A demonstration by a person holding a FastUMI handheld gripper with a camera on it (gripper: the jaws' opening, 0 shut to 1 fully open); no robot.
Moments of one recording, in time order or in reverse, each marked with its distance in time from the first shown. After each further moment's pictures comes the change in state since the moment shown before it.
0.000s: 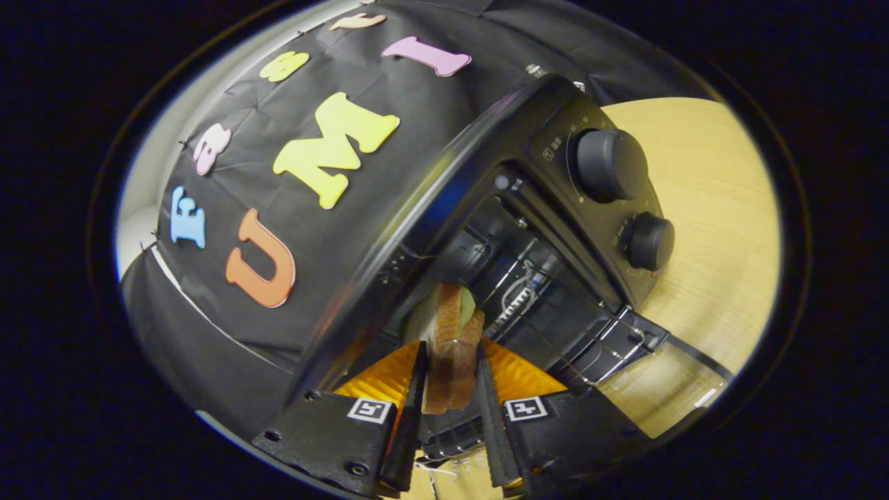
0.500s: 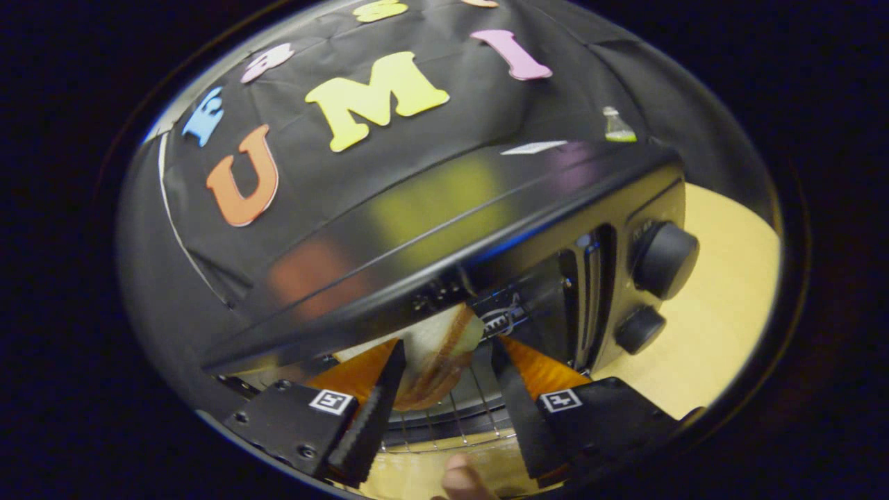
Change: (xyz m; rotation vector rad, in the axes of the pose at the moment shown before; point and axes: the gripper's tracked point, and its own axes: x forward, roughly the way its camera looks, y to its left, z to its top) arm -0.001 -0.019 0.014 -0.475 0.024 -0.145
